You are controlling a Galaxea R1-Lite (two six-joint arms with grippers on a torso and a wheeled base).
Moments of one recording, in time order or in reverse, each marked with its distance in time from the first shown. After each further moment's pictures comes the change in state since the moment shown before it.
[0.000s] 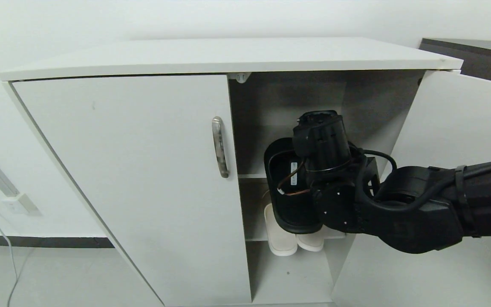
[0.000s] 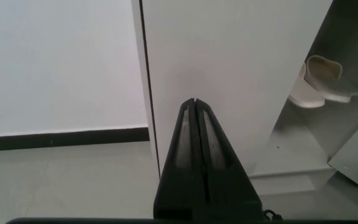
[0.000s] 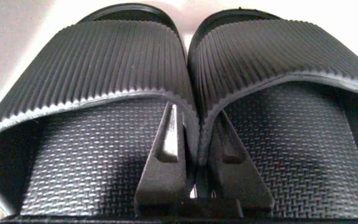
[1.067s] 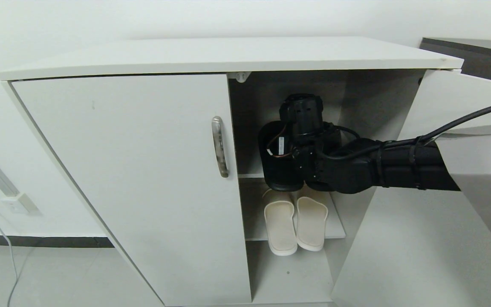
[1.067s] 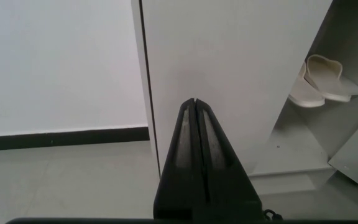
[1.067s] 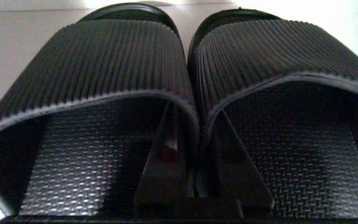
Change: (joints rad) left arm 0.000 0.000 0.000 0.000 0.001 0.000; right arm -0.138 0.267 -0.467 0.094 0.127 -0.084
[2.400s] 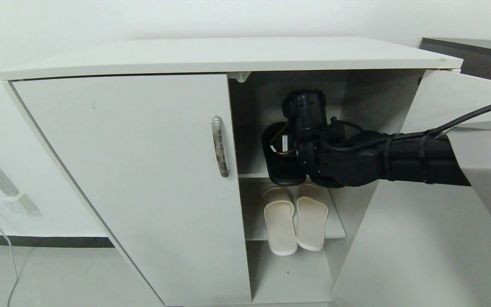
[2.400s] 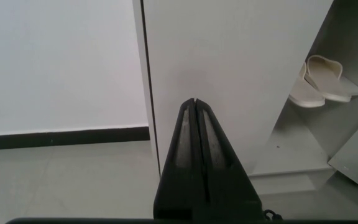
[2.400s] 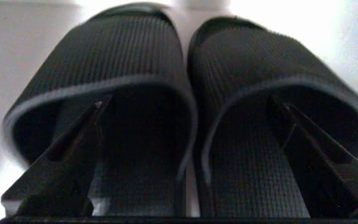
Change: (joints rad) left arm 0.000 0.000 0.000 0.000 0.000 -0.001; right arm -0.002 -0.019 -0.022 0.088 -0.002 -0.013
